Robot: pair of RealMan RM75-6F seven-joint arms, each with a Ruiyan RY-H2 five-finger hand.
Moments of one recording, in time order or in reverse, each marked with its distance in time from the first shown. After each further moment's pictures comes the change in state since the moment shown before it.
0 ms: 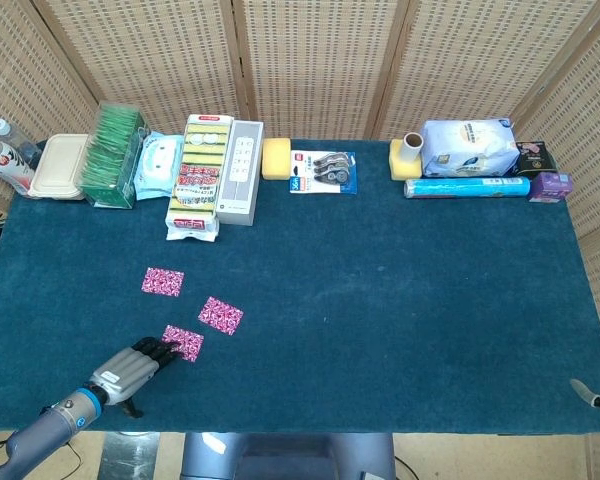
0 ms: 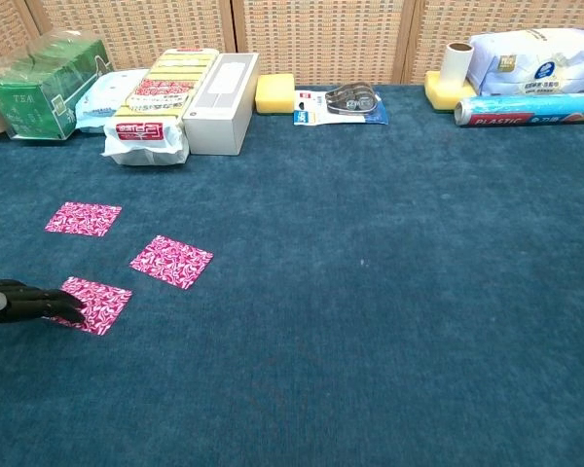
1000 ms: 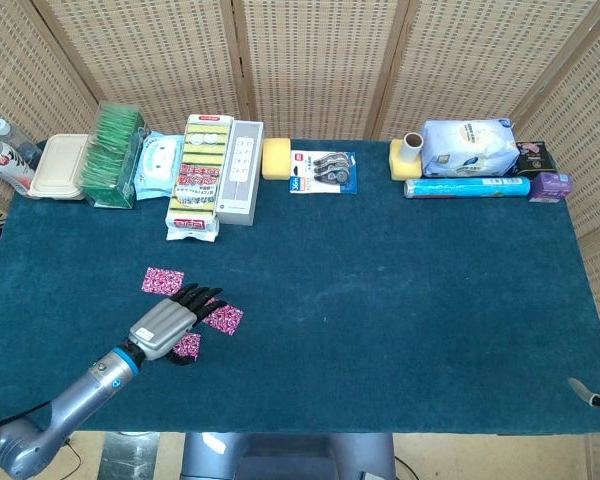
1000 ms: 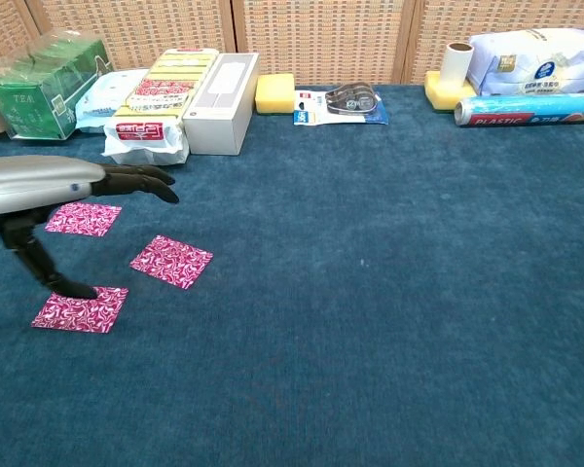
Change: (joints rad) left arm -0.032 -0.158 -0.238 0.116 0.086 0.098 -0.107; right arm 0.007 -0.002 0.001 0.007 0.002 -0.013 0.008
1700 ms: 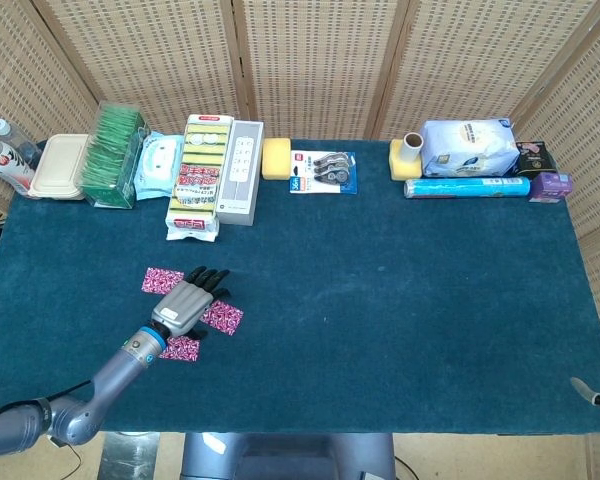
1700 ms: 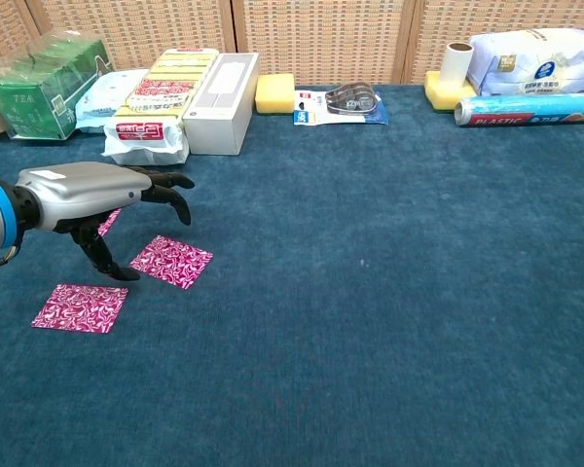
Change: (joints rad) left arm -0.071 -0.185 -0.053 0.191 -0.226 -0.044 0.225; right arm 0.004 0.010 0.001 0.008 0.007 -0.014 0.034
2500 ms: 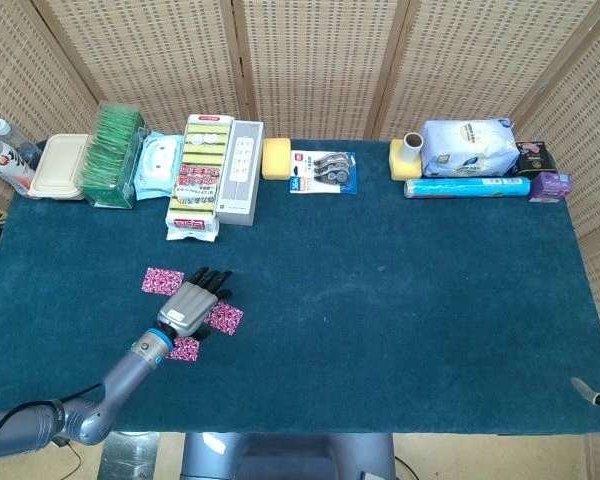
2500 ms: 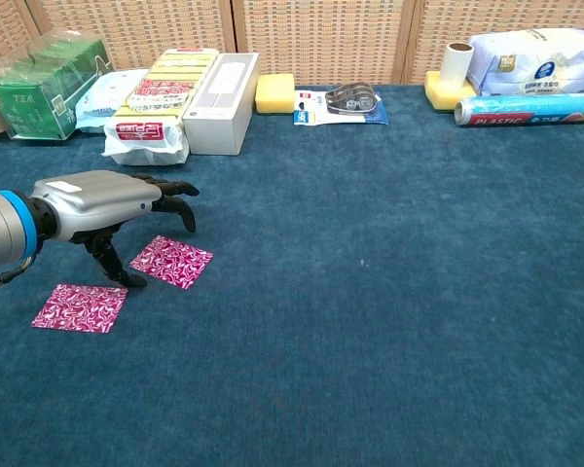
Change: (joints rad) left arm -0.012 -0.060 0.006 0.027 -0.064 0.027 0.094; right arm 0.000 0.004 -0.001 0.002 -0.002 -0.001 0.012
